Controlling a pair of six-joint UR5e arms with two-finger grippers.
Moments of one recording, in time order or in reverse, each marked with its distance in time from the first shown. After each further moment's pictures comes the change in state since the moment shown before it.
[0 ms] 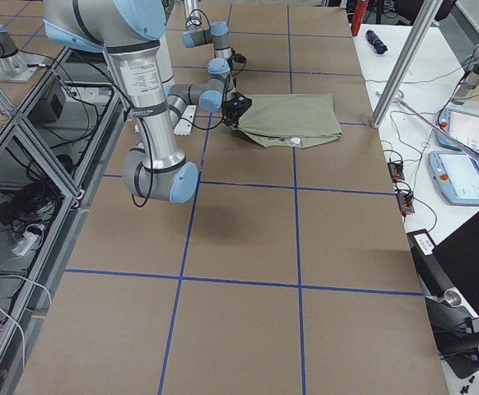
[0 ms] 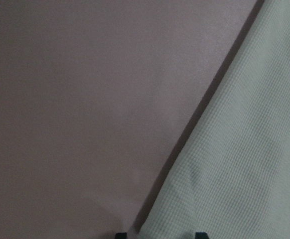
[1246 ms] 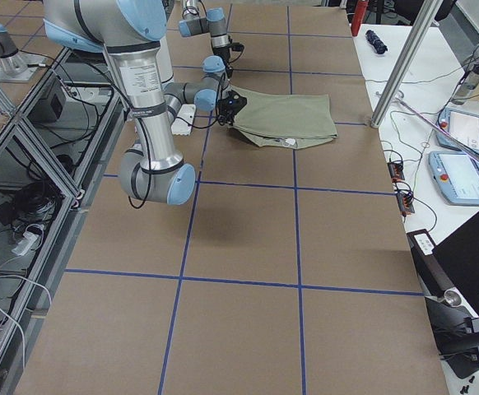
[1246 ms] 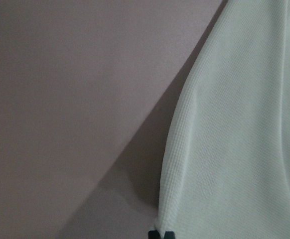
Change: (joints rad) left arm 0.026 0.084 -0.202 0.022 0.017 -0.026; right arm -0.044 -0.049 0.090 -0.002 -0.006 0.073
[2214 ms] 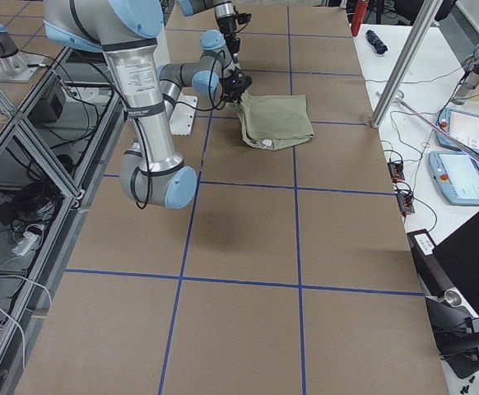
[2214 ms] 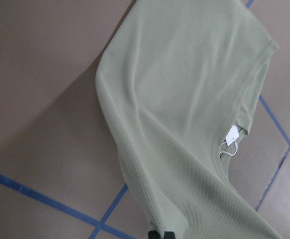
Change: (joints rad) left arm -0.200 -0.171 -0.131 0.234 -0.060 0.118; right arm 0.168 0.050 0.132 -0.074 0.033 0.046
